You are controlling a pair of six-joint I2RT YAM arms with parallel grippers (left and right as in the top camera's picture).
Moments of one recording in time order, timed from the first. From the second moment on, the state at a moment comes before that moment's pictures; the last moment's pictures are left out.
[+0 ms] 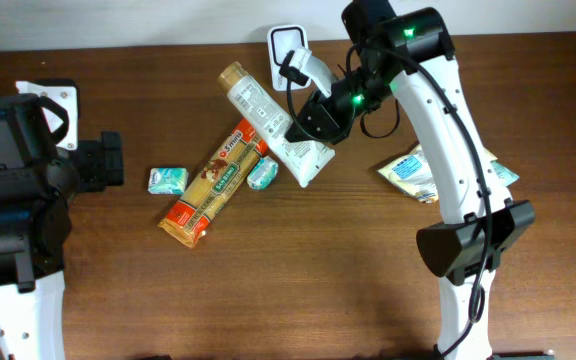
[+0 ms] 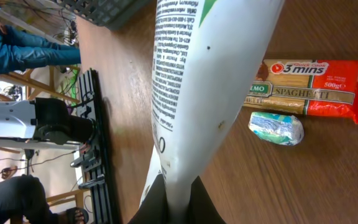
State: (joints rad) left arm 0.10 1.23 1.62 -1.10 -0.17 0.16; right arm 0.34 2.19 2.51 -1.69 -0.84 -0.63
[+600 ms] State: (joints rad) left arm 0.10 1.23 1.62 -1.10 -0.17 0.16; right arm 0.35 2.33 2.51 -0.74 0.30 -0.49
